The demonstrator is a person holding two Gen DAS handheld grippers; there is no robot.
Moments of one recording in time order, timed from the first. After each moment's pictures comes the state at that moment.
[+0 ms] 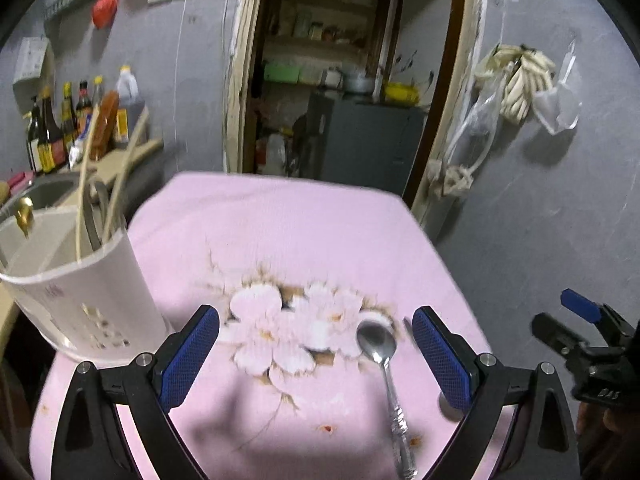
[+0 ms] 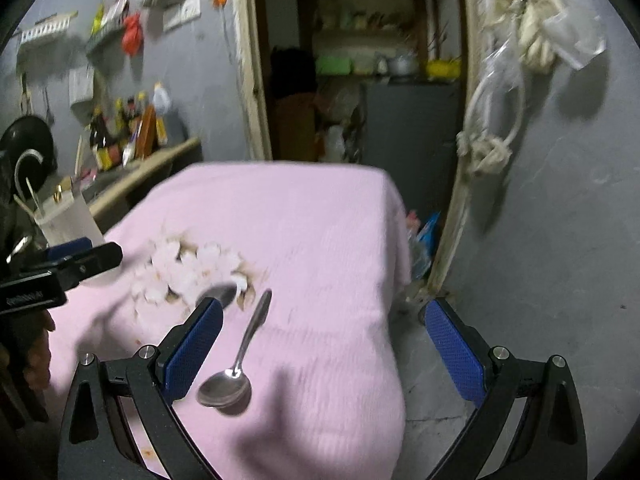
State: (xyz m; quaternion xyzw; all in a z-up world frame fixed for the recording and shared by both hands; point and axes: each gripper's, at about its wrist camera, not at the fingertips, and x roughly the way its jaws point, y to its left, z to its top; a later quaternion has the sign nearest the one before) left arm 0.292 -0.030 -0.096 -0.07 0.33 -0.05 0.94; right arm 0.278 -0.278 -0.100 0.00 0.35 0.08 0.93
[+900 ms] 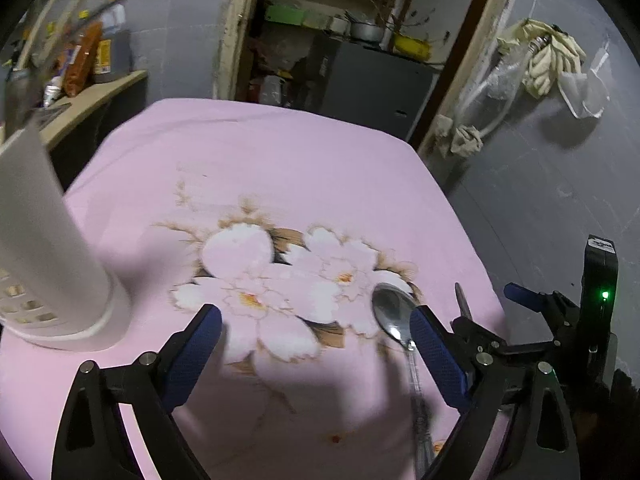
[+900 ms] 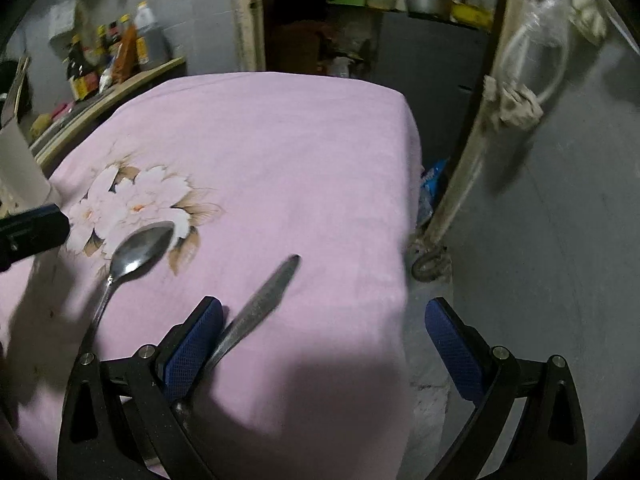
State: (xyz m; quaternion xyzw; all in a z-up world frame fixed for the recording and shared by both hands) left arm 0.336 -0.031 -0.150 -0.11 0.42 -0.08 0.90; right arm 0.329 -0.262 -0.168 -0.05 0.46 0.07 0.89
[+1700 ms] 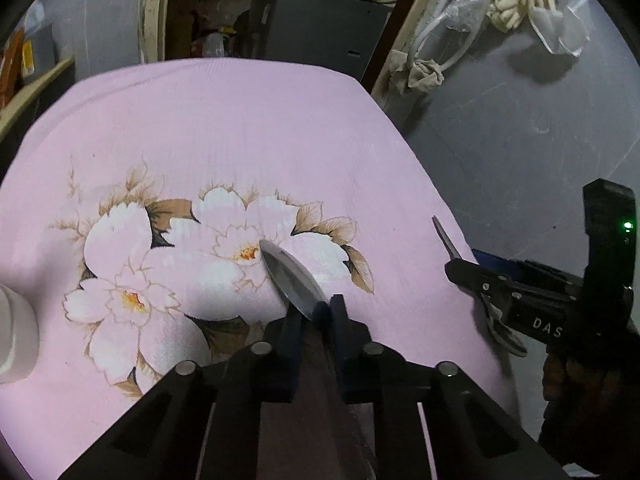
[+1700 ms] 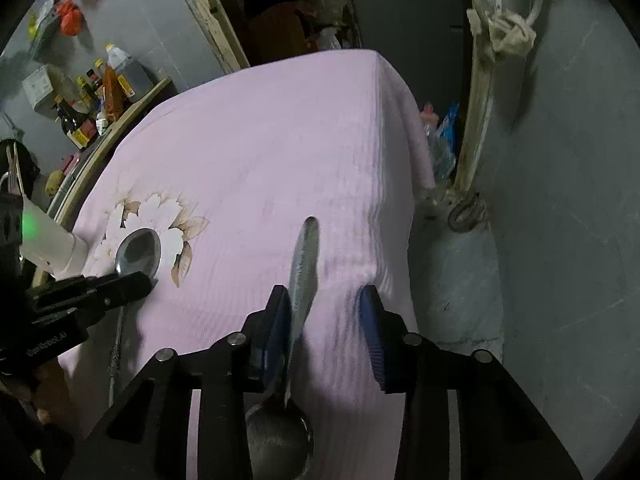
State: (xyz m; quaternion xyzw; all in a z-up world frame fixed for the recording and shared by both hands) left arm 0.366 -0.081 -0.170 -0.08 0.50 -0.16 0.85; right arm 0.354 -0.307 -0.183 0.08 0.52 0.10 0.84
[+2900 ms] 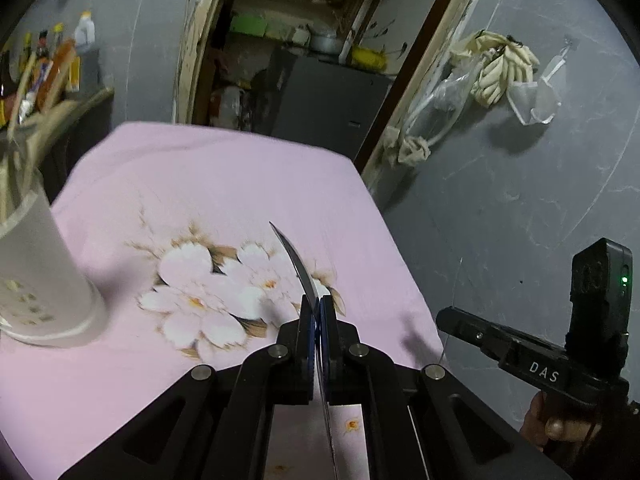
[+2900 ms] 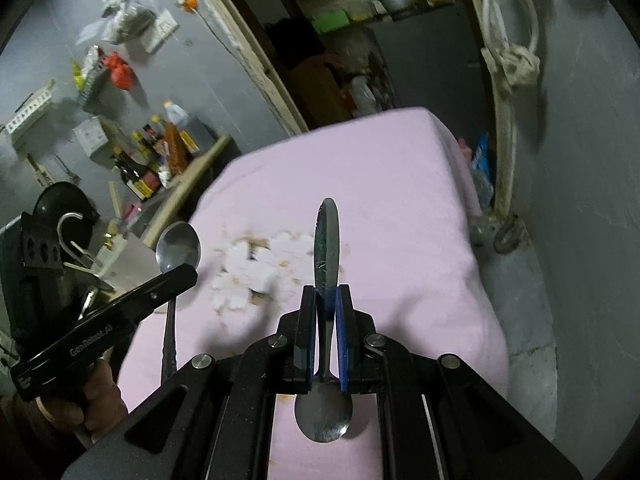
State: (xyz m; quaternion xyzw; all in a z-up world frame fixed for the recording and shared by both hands) left arm 0.305 -0.043 -0.092 -0.13 0.39 -0.14 0.90; right arm 0.279 -0.268 -0.104 0.16 0.41 0.15 0.88
